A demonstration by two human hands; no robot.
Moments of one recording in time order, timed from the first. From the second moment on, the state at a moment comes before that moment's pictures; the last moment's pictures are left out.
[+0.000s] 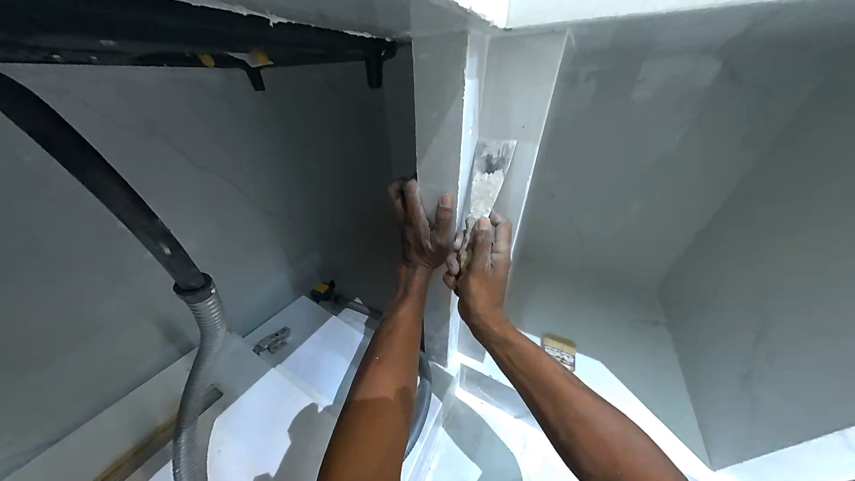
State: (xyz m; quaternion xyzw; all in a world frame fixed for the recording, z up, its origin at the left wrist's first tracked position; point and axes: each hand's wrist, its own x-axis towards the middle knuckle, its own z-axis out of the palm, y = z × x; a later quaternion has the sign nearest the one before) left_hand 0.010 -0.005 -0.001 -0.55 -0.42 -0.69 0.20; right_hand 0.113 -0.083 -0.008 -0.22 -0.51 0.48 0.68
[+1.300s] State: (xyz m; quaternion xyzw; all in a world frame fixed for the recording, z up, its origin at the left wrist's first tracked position) left_hand 0.010 -0.004 -0.003 -0.55 -0.40 -0.70 0.21; right_hand 0.111 -0.068 0.083 -0.12 -0.51 0.49 0.70
